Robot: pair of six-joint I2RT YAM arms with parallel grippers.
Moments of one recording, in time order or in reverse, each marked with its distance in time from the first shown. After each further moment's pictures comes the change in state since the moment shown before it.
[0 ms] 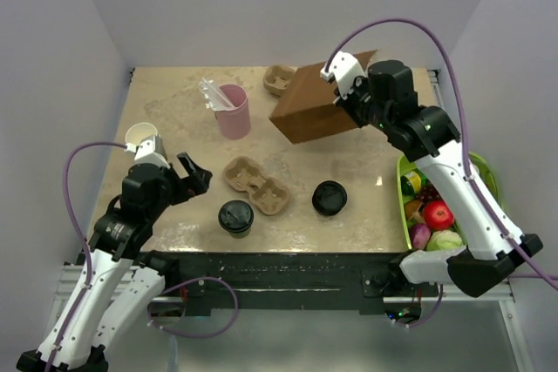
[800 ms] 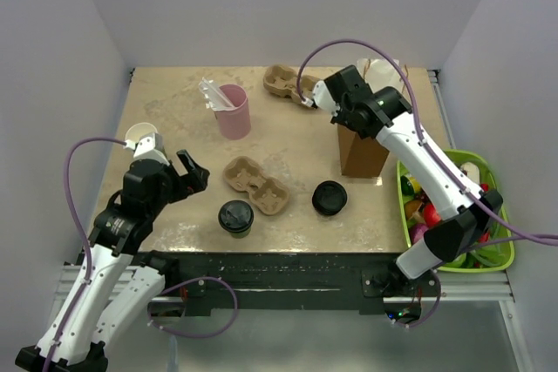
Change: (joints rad) left arm 0.000 0.044 0.045 -0.028 -0.039 0.018; right arm 0.063 0.254 0.089 -0.346 0.473 -0.305
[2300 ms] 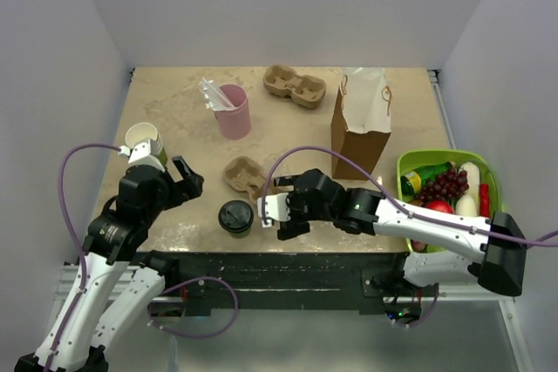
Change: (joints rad) left arm 0.000 -0.048 0.023 -0.105 -0.041 0.007; right arm 0.532 -0.370 -0.866 0.803 -0.562 0.005
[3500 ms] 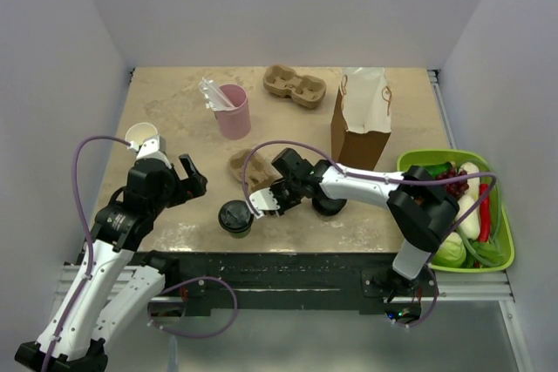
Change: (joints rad) left arm 0.000 0.080 0.000 0.004 0.016 0.026; right arm -0.222 0.527 0.169 -0.039 -0.382 -0.476
